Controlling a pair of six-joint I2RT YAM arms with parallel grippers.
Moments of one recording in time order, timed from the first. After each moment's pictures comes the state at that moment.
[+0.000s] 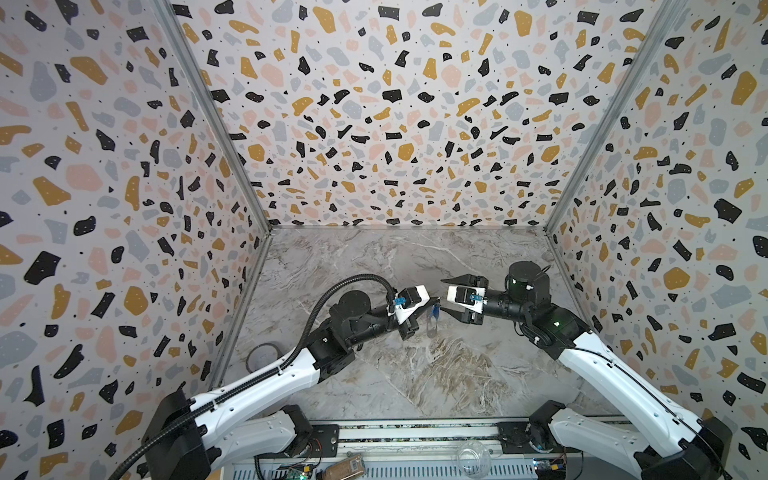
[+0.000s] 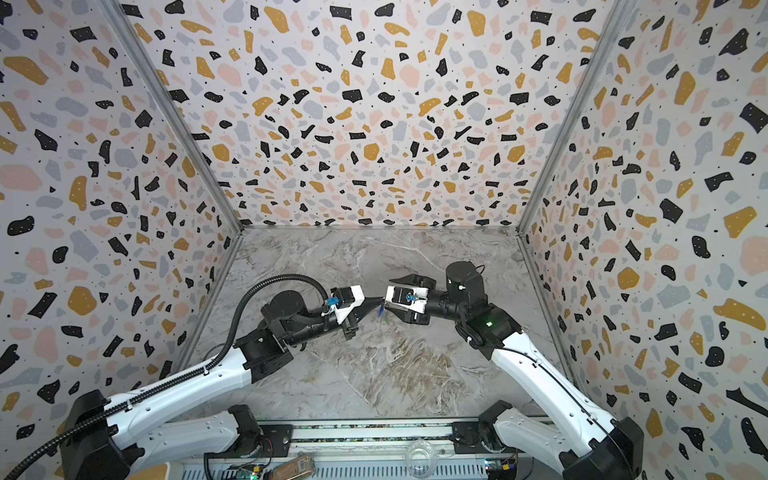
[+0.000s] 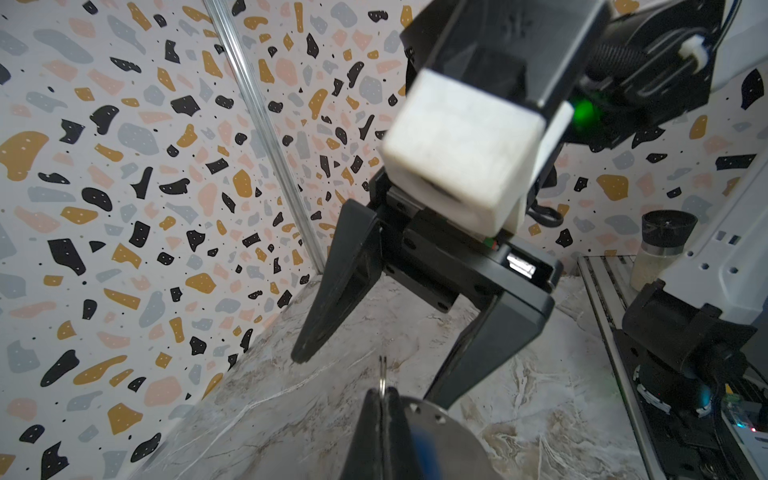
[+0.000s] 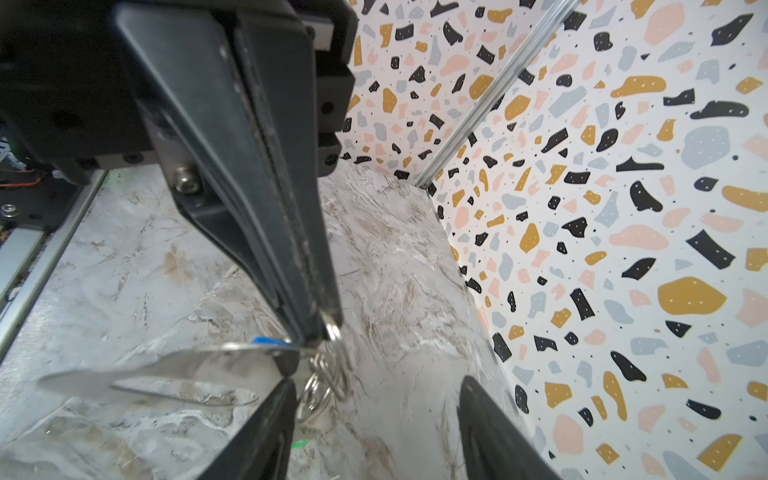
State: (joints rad) left arm -0.87 1.09 0.78 0.30 0.33 0.26; right arm 0.57 1.02 0.96 -0.28 -0.58 -0.78
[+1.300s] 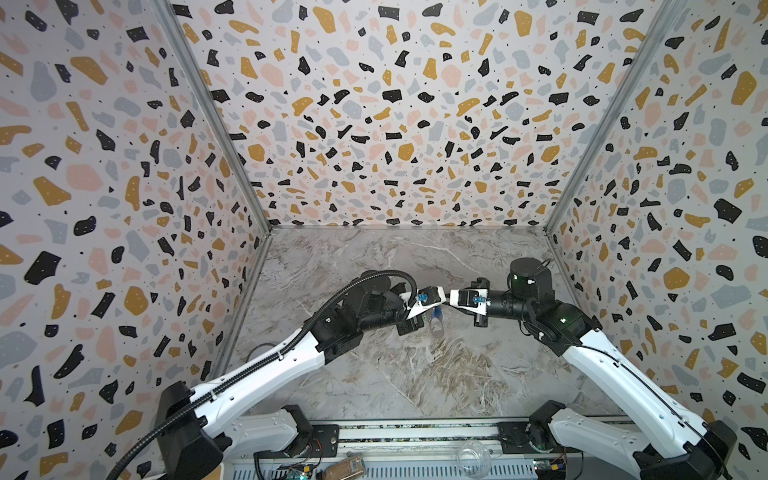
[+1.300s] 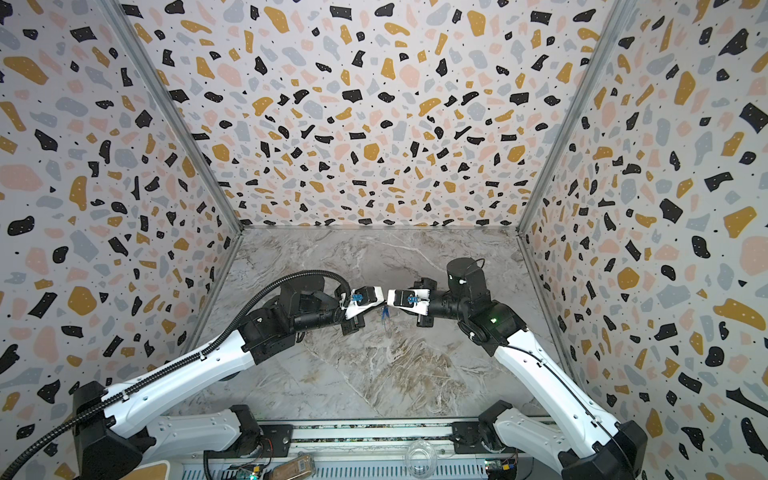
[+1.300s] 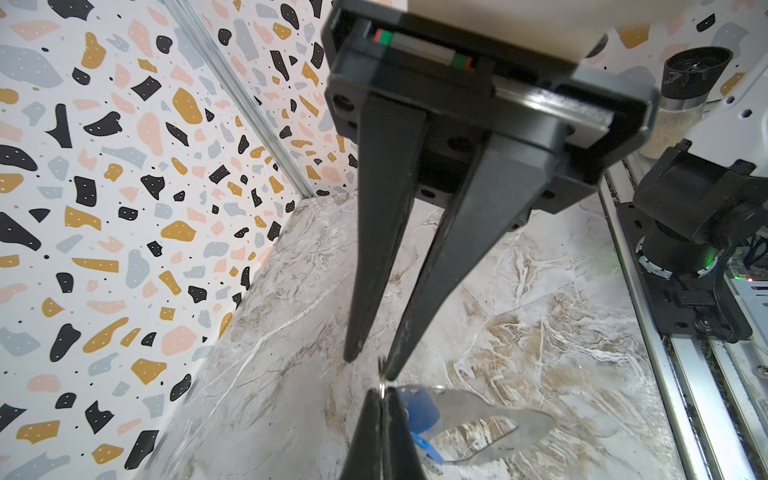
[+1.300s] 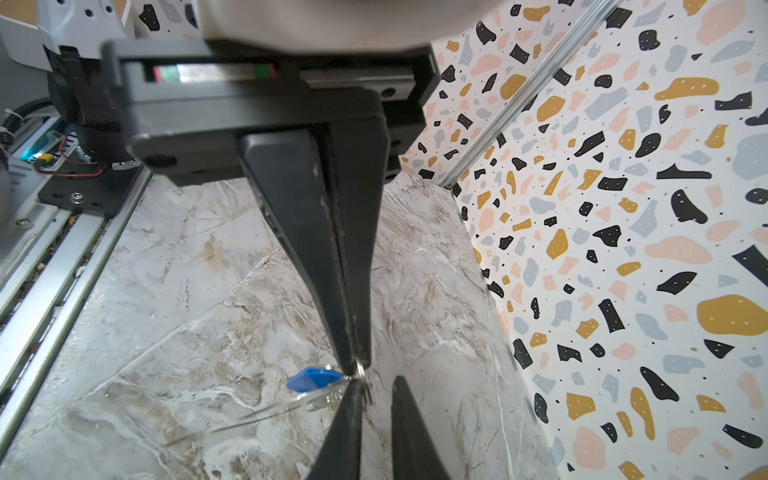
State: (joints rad) left arm -0.87 1.18 1.03 -0.18 0.30 0.49; right arm 0.57 1.03 1.02 -0.41 -0.66 -0.83
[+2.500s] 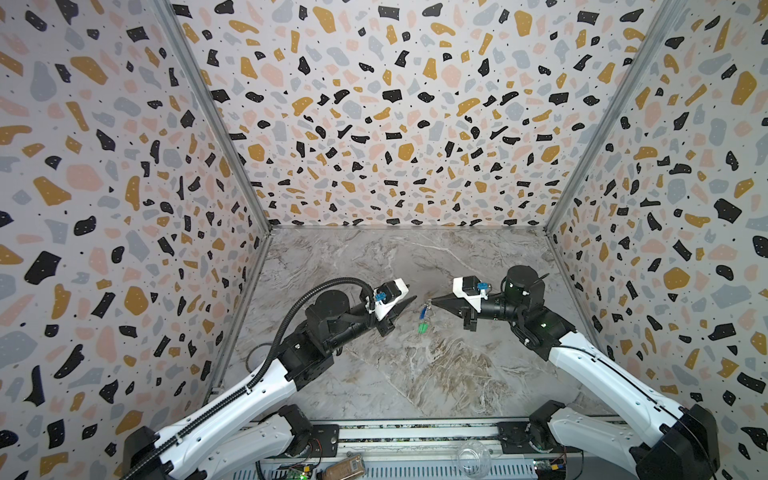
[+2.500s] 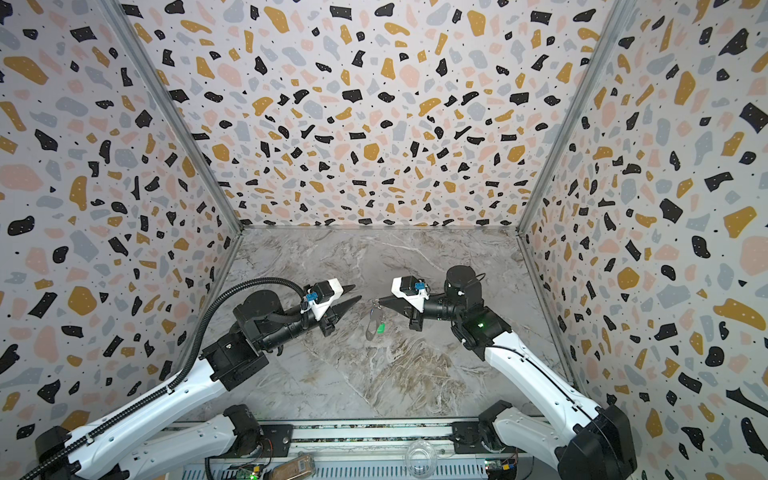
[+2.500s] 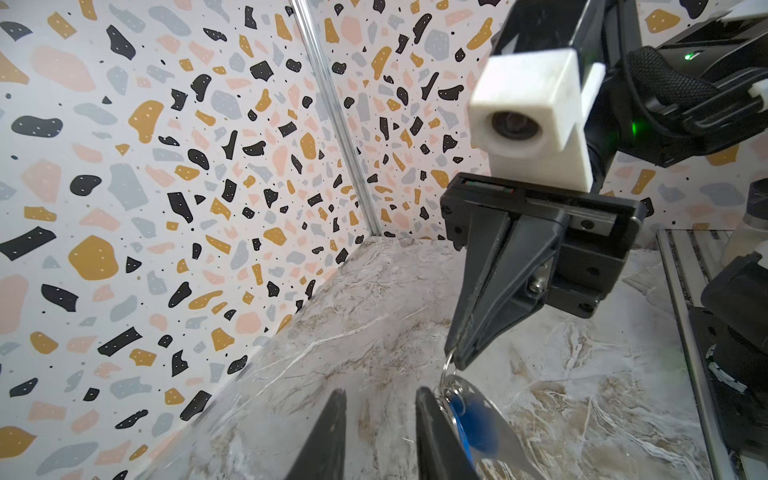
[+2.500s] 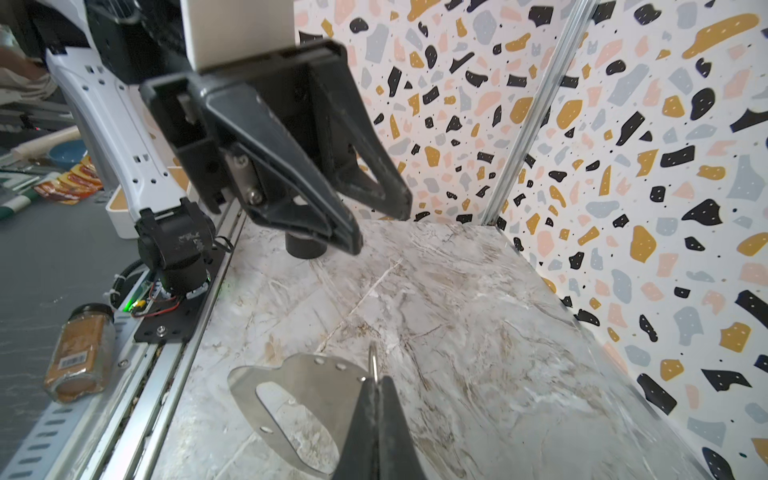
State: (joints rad) left arm -0.79 0.91 0.79 0.08 0.20 0.29; right arm 0.55 1.06 0.82 0.09 -0.86 -0.31
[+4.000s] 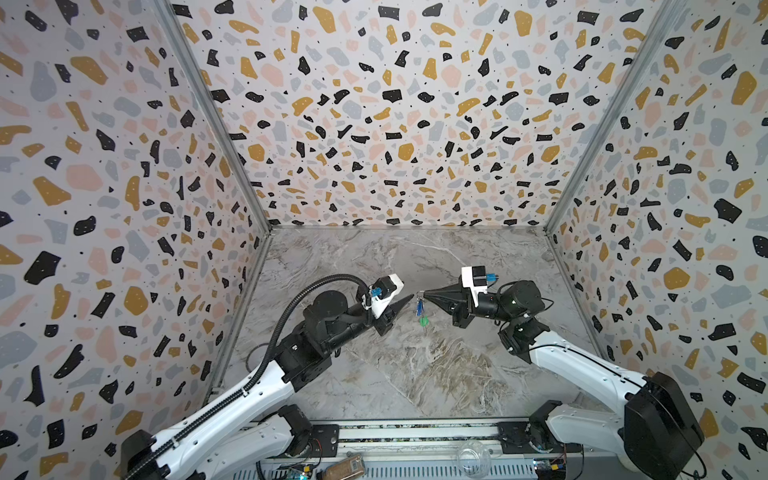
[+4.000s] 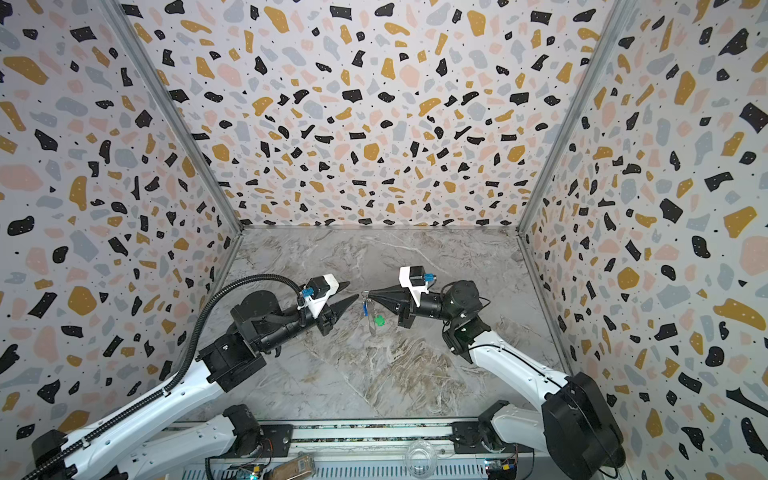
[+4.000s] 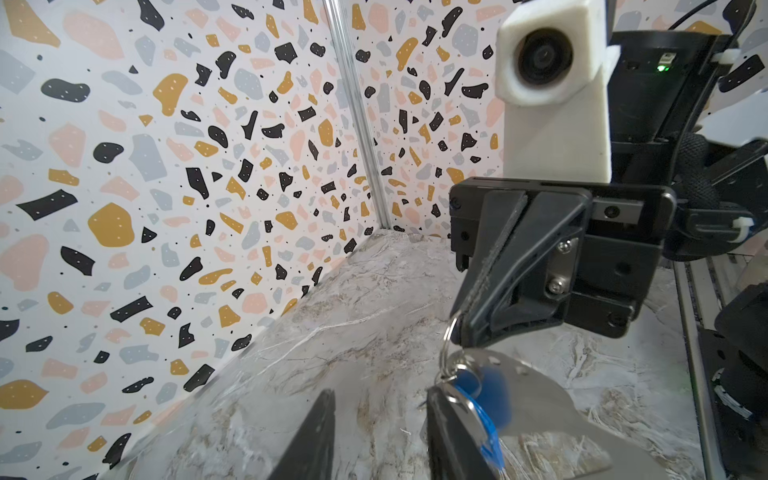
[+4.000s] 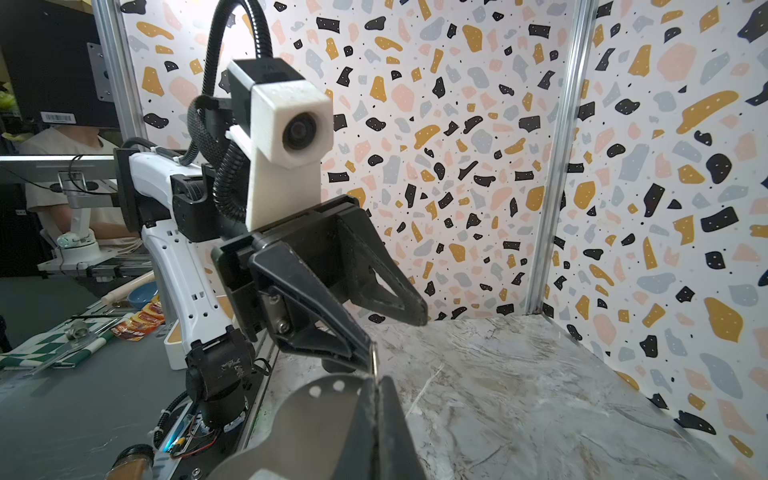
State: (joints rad) left arm -0.80 0.90 0.79 0.04 0.14 0.22; right arm 0.60 1.19 0.67 0.84 -0.90 0.21
